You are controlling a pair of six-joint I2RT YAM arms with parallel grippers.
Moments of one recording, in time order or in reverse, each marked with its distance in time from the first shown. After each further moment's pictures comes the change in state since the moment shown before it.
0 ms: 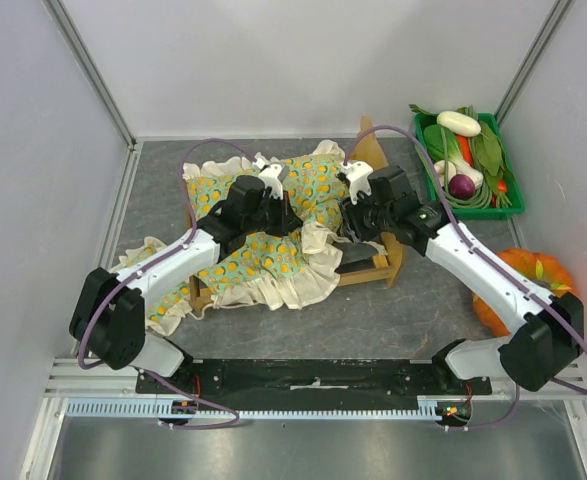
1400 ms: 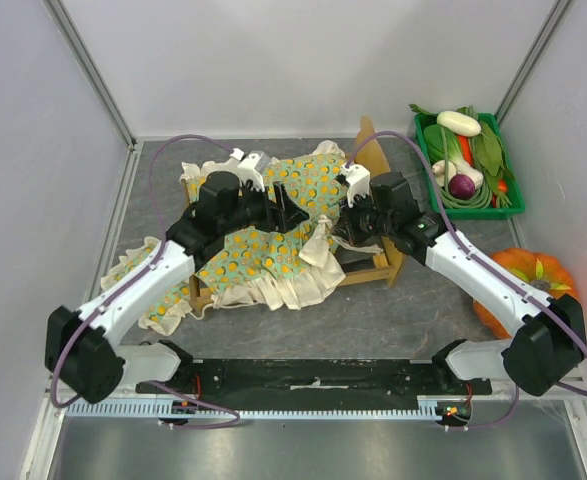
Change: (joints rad) left arm 0.037 -0.158 0.008 -0.044 0.108 -0.076; right arm 0.000 -0.013 -0.122 0.222 -0.143 0.063
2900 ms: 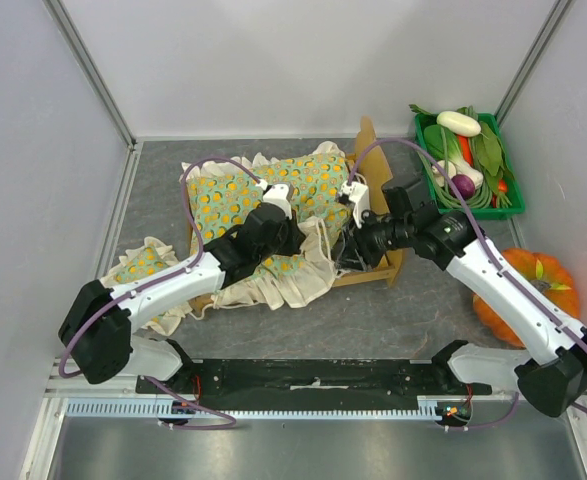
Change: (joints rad) left arm -0.250 0.066 -0.115 0.036 -0.517 -0.067; right arm 0.021 -0.111 0.148 -0.407 -0.230 -0.123
